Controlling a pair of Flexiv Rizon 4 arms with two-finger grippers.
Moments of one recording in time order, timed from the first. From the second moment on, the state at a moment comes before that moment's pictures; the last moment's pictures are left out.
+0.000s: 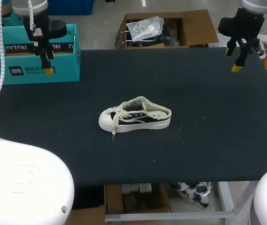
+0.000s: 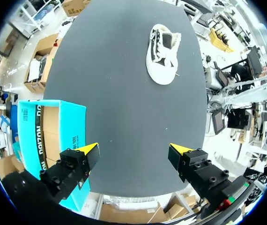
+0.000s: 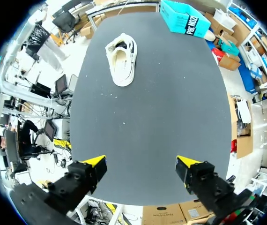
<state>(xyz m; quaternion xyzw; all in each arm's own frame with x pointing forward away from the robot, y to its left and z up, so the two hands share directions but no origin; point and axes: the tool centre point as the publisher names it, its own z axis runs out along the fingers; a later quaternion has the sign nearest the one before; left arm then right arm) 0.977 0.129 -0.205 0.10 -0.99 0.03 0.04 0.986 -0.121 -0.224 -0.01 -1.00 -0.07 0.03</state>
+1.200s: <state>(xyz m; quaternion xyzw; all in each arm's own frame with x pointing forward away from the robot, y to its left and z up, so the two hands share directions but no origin) 0.922 0.067 -0.234 0.54 -0.84 0.01 -0.03 0.923 -0.020 -0.296 -0.03 -0.95 -0.32 0.01</state>
